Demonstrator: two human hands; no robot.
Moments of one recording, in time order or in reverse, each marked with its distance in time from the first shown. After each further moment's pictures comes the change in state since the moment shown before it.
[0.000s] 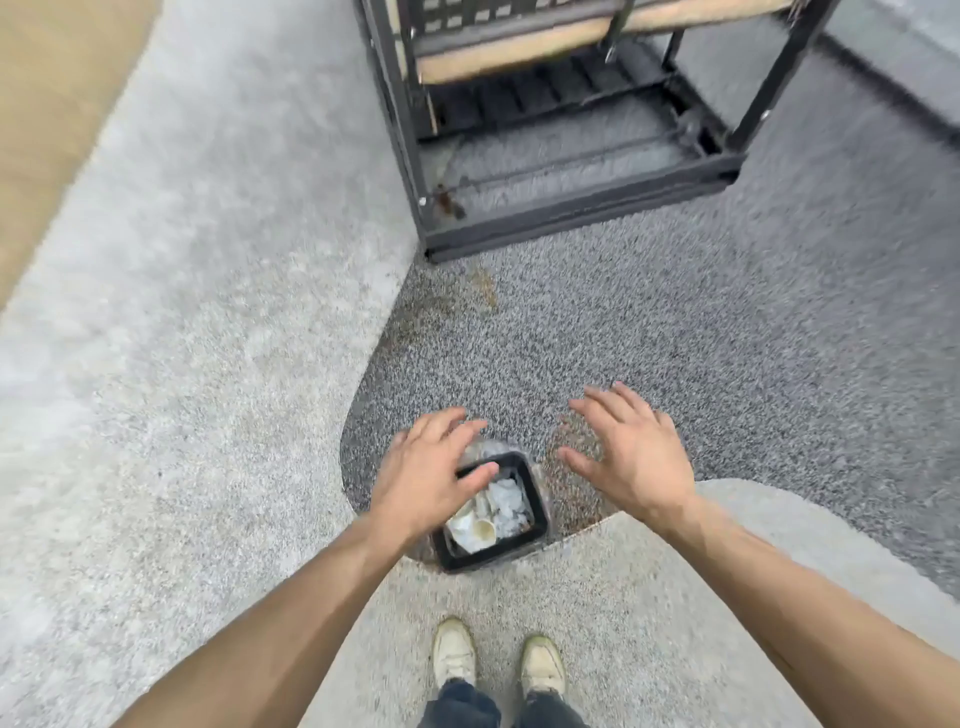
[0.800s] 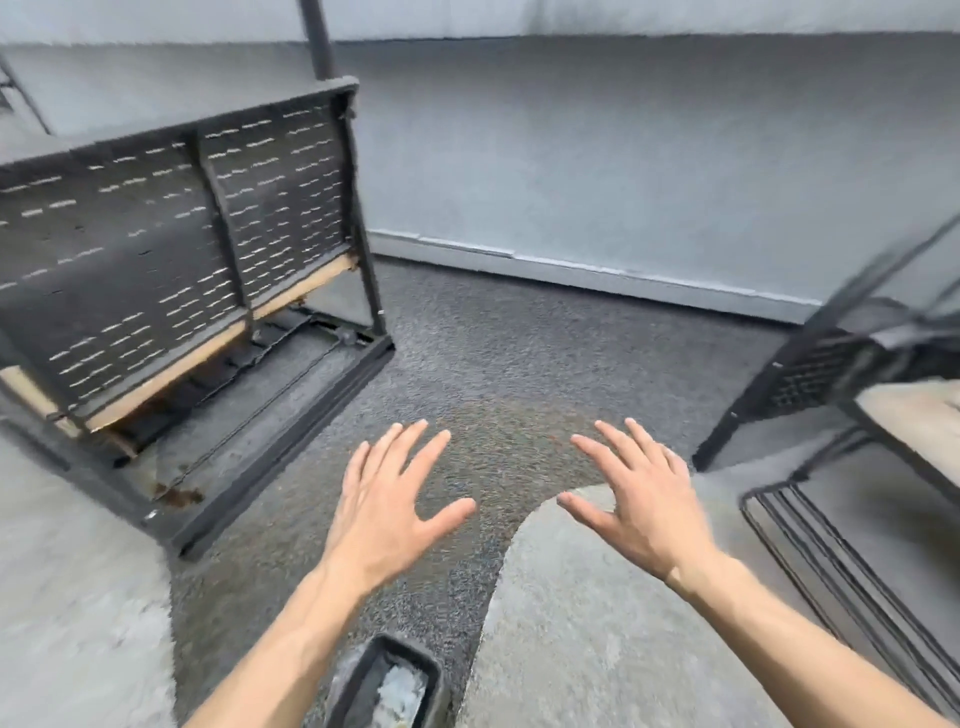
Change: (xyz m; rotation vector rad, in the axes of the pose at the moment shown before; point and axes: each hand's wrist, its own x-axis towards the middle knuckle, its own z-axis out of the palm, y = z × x) left_hand -0.057 0.211 -0.197 0.010 0.245 0.905; right_hand -0.300 -0.015 -0.222 -0.122 0.481 0.772
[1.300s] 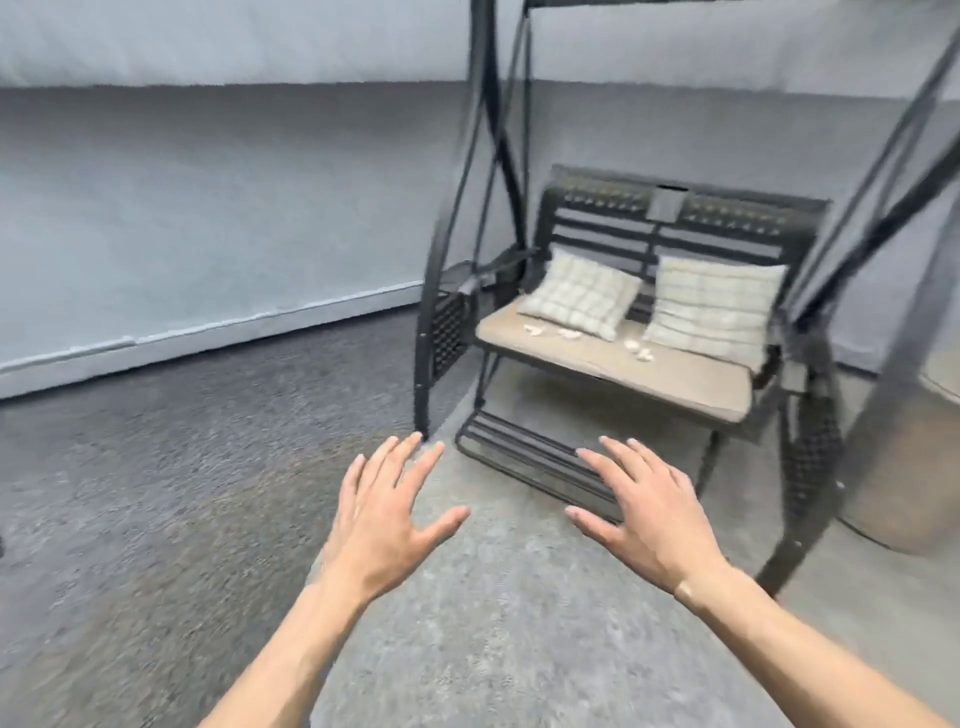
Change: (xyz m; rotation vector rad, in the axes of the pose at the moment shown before) left_hand 0.002 0.263 0.062 -0.264 -0.181 0.743; right_hand -0.298 0.102 -0.101 -0.173 0.095 0.820
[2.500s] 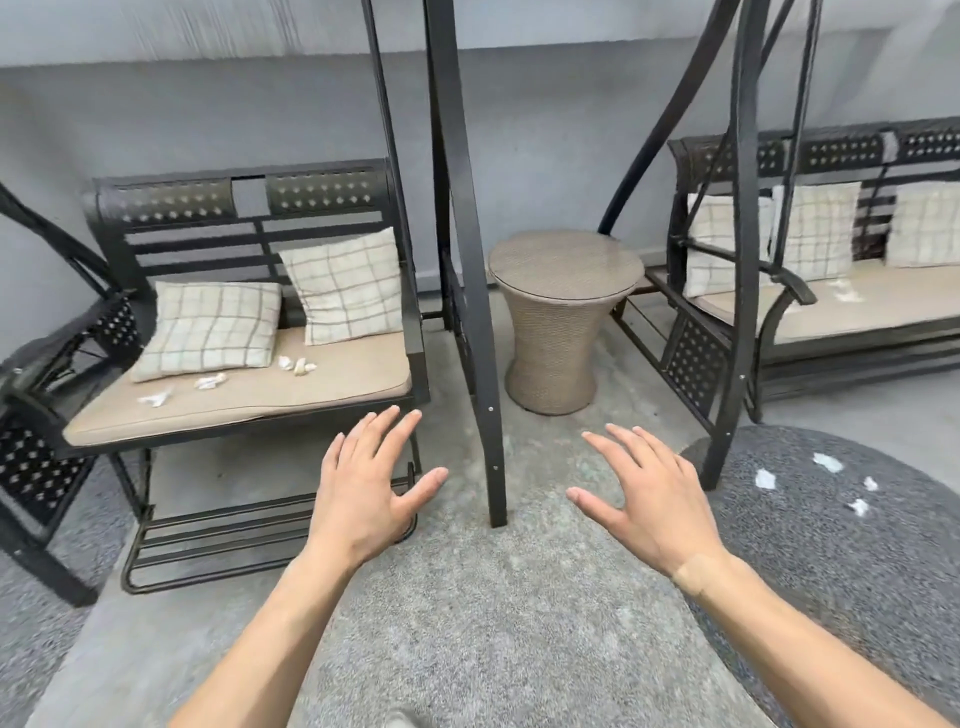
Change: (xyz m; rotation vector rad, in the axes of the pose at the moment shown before) left_hand 0.167 0.487 0.240 -0.209 -0.168 0.589; right_hand -0.219 0.452 -0.080 -0.107 0.138 0.725
